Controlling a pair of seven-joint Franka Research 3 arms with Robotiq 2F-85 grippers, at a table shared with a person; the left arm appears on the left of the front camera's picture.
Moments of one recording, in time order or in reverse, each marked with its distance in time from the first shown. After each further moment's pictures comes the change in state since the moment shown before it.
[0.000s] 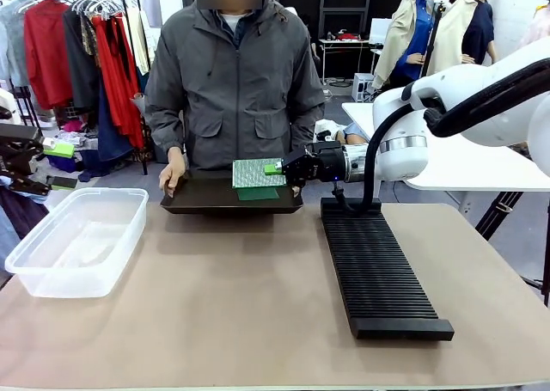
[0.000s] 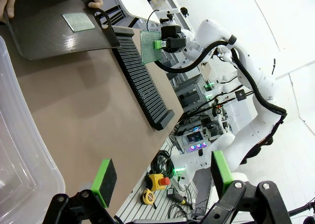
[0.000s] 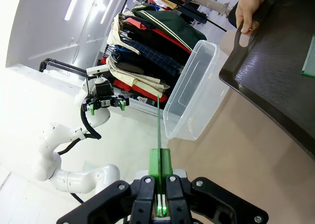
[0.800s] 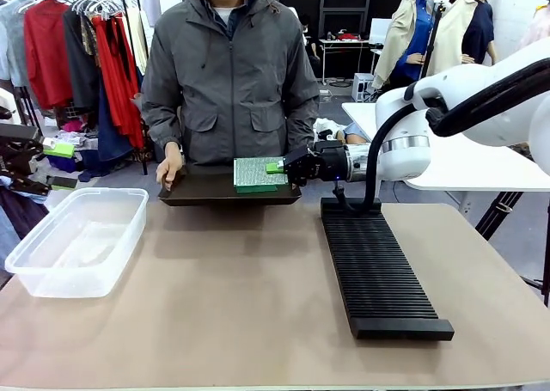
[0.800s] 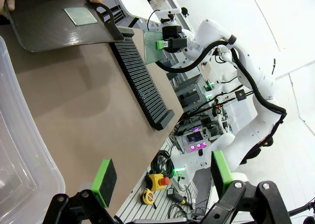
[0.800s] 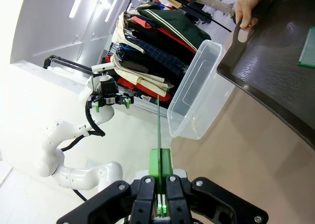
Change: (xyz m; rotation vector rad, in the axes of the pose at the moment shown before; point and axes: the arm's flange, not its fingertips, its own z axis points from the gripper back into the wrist) left arm 0.000 0.000 0.000 0.000 0.000 0.000; right arm 0.000 0.002 0.005 0.029 0.006 0.017
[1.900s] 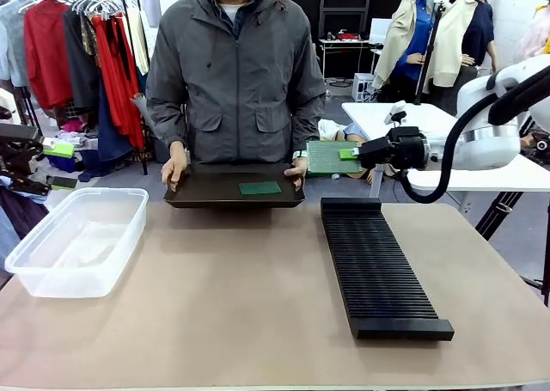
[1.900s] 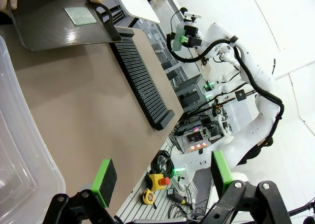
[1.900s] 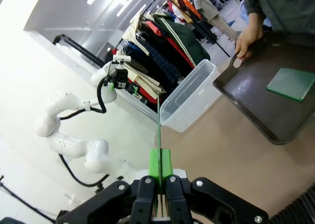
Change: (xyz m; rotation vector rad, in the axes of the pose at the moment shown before) left arm 0.000 0.000 0.000 0.000 0.000 0.000; right arm 0.000 0.021 0.170 0.002 -0.030 0.271
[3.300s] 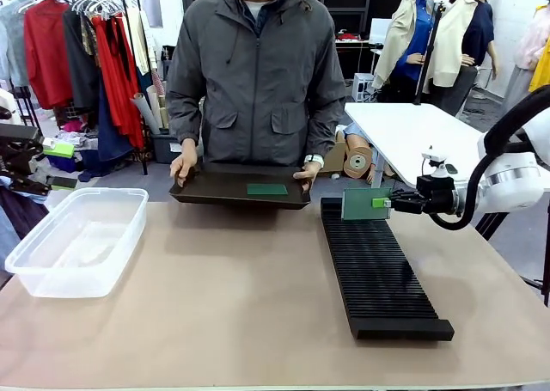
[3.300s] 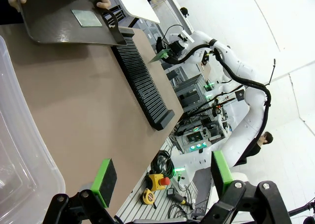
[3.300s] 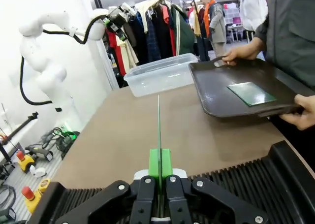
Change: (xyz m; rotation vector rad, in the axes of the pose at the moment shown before) left arm 0.000 0.000 0.000 0.000 0.000 0.000; right arm -0.084 -0.088 0.084 -0.027 0.028 0.607
